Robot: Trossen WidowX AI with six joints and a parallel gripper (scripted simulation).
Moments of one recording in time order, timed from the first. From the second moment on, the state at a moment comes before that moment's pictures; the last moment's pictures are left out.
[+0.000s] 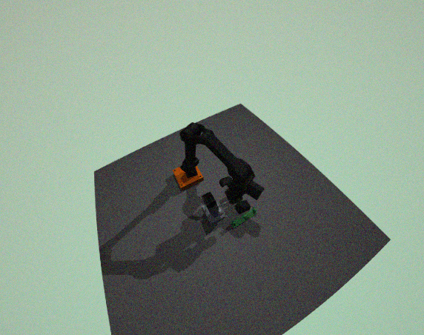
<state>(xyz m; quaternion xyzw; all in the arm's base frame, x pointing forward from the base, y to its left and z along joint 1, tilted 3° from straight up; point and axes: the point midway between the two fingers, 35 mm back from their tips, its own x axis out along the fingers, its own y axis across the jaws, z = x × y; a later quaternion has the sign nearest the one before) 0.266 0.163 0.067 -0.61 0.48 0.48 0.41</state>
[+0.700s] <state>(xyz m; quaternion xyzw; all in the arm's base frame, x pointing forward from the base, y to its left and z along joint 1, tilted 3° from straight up) 0.270 0.150 0.066 -0.60 0.49 0.48 0.41</state>
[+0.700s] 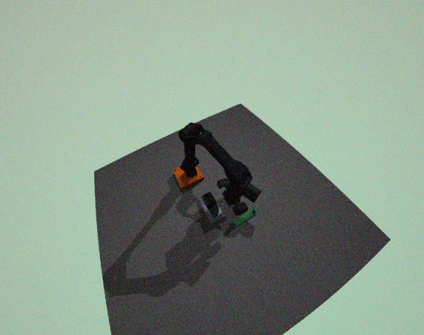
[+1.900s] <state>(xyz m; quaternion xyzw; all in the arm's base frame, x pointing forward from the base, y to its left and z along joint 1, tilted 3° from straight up) 0.274 0.128 0.065 -0.60 0.49 0.48 0.41</state>
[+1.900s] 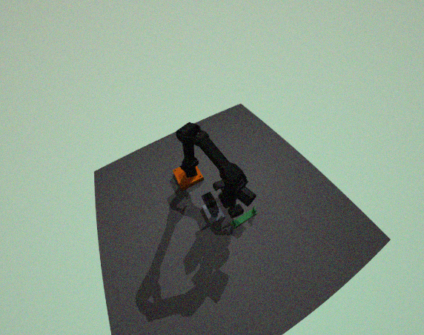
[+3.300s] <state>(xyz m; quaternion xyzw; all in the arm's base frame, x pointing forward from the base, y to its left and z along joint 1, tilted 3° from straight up) 0.276 0.114 0.065 -0.60 0.49 0.48 0.41</state>
